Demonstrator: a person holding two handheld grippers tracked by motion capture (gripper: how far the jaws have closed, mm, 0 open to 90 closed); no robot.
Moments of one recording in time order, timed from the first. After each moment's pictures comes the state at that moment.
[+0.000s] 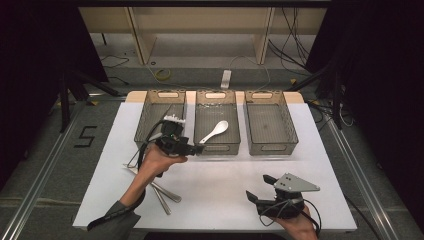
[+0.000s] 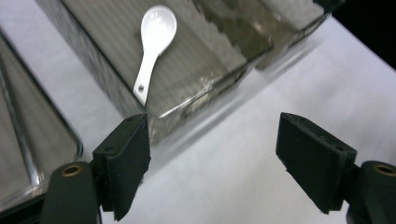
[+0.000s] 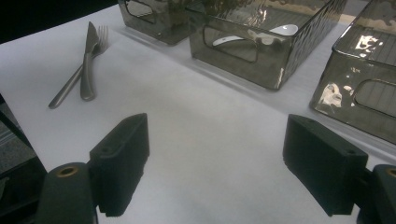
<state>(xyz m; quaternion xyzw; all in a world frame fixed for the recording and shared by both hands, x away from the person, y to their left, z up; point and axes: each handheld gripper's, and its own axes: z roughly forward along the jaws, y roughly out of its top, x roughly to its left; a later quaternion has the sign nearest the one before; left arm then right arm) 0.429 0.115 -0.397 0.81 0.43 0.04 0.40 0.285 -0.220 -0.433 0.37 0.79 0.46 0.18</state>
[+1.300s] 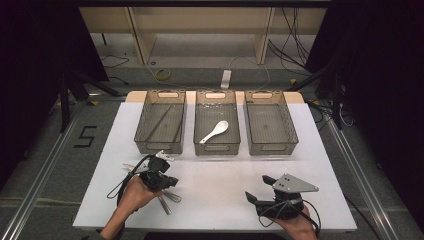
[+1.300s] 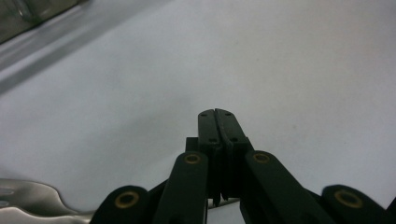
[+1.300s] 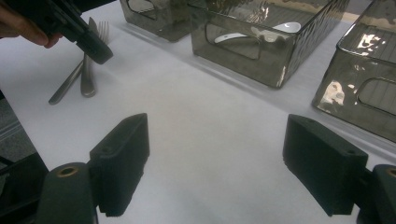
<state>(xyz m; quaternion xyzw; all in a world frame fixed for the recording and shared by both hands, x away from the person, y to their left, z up) 0.370 0.150 -0.456 0.86 0.43 0.03 0.27 0.284 -0.218 -0.434 0.37 0.79 0.46 0.18</state>
